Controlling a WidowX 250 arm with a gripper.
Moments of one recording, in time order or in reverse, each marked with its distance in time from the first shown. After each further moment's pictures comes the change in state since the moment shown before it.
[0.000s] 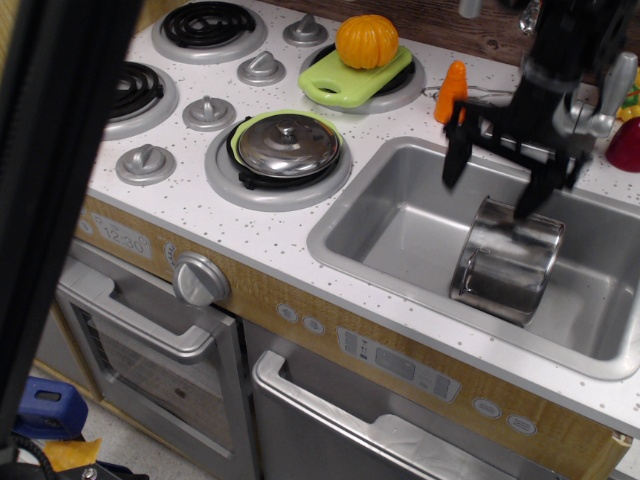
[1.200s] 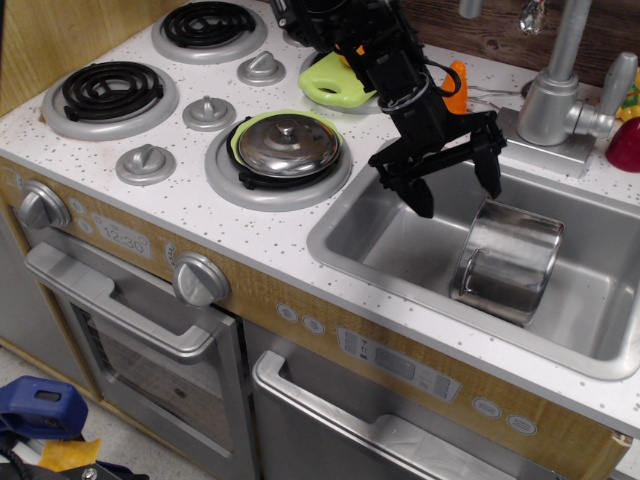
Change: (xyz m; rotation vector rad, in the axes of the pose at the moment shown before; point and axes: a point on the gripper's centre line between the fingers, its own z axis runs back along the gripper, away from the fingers) arm 0.012 0.020 -0.013 -0.649 -0.120 0.298
